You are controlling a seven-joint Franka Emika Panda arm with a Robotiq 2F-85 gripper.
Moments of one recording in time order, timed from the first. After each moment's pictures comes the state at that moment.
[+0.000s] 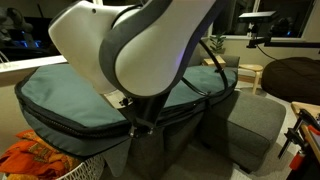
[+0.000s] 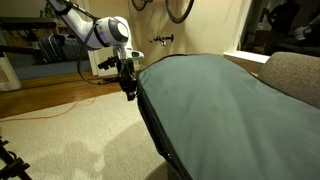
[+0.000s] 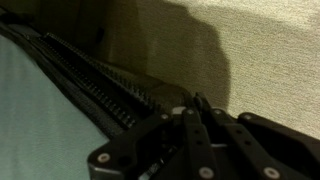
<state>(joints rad) 0.45 0.73 -0.06 -1.72 -0.36 2.13 0.57</state>
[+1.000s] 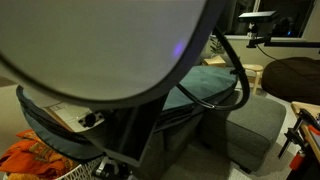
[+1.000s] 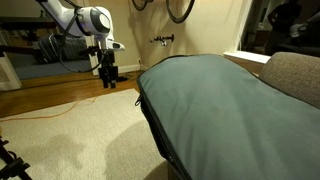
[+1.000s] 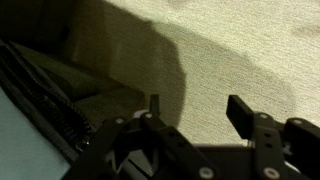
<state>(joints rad) 0.48 0.69 0.08 -1.69 -0.29 2.07 0.57</state>
